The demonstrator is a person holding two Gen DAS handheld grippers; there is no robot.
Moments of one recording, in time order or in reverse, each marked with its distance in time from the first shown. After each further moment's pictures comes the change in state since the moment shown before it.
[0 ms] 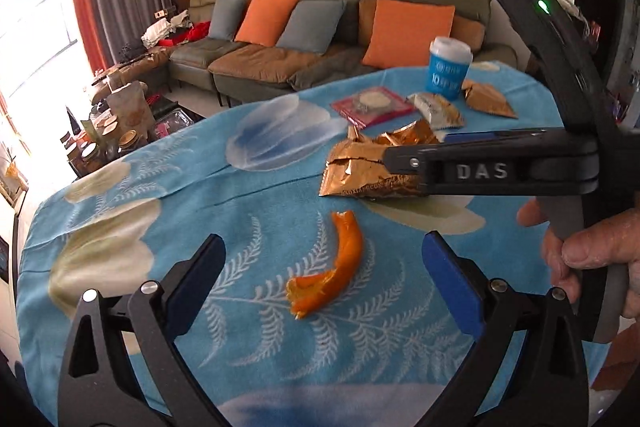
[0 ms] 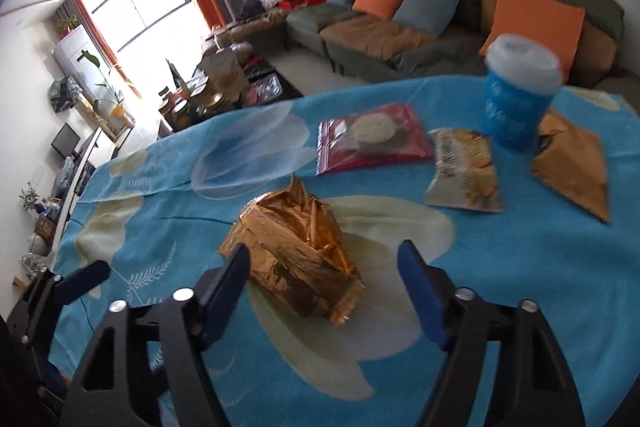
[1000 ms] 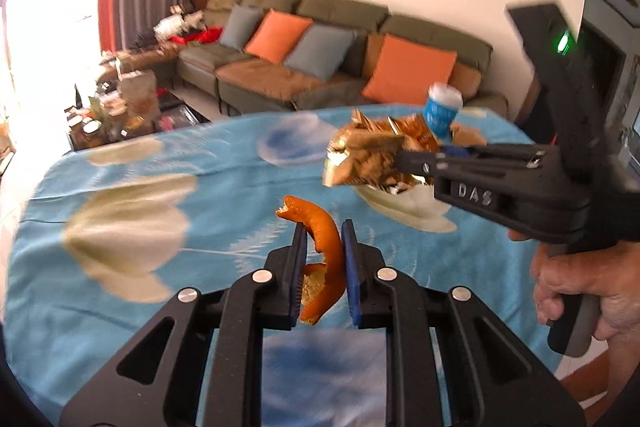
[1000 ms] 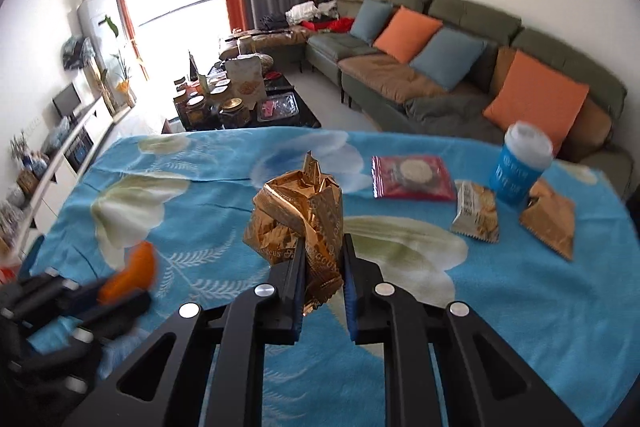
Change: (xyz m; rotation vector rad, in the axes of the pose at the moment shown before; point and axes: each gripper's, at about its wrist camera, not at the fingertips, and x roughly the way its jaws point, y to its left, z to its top) left arm -0.076 0.041 -0.034 -0.159 -0.137 -0.055; right arm -0.060 0.079 -0.019 -0.228 -0.126 -0.104
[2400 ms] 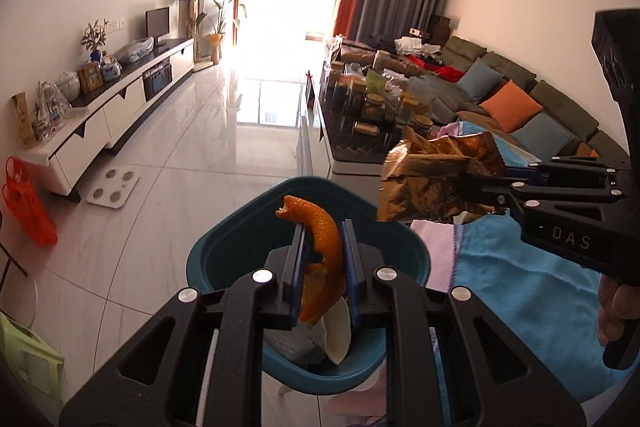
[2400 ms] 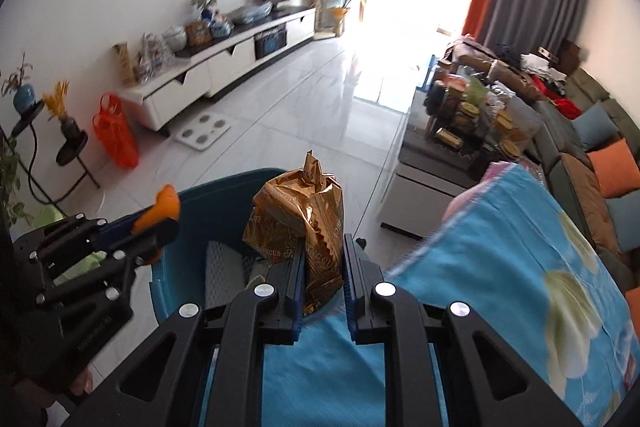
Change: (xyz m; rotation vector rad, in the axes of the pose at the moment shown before) left arm -0.316 0.392 -0.218 -0.532 -0.104 0.597; right arm -0.009 0.478 -0.022 -0.647 0.083 0.443
